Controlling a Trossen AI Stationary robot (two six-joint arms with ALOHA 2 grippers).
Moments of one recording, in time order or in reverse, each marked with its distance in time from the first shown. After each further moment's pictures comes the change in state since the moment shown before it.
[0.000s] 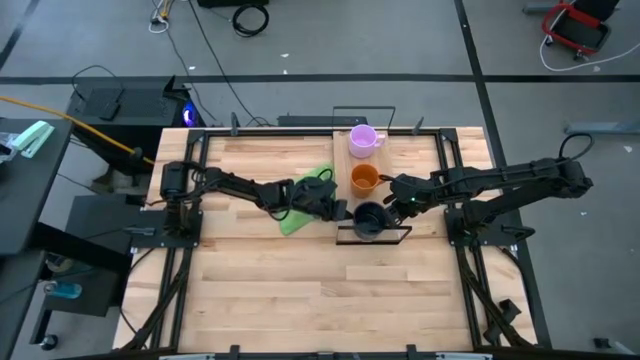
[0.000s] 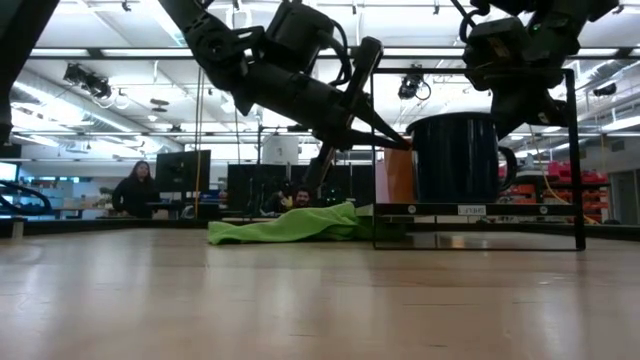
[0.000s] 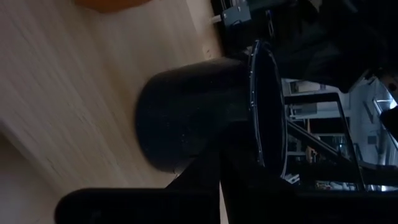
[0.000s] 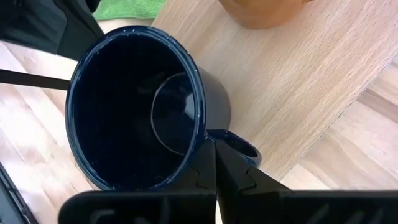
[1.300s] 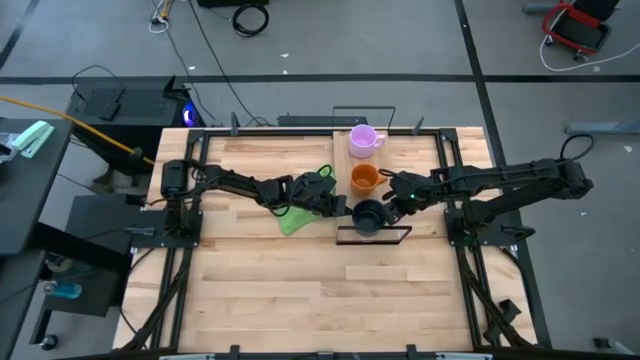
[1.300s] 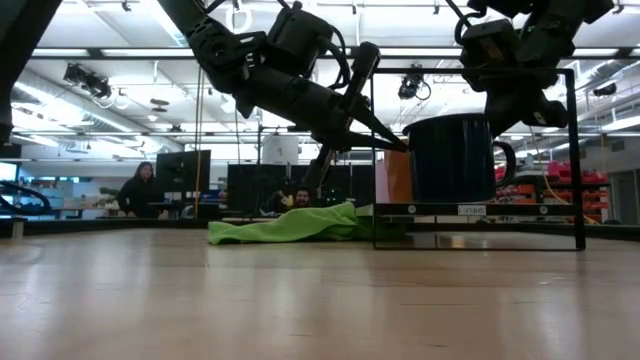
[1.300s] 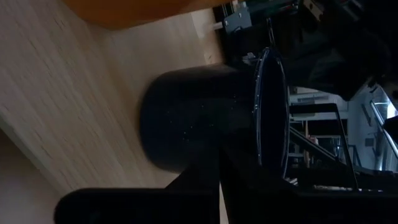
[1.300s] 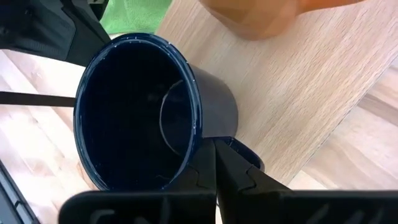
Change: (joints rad) left arm 0.029 0.000 0.000 0.001 0.026 0.000; right arm -0.029 -0.001 0.000 0.020 0.002 0.019
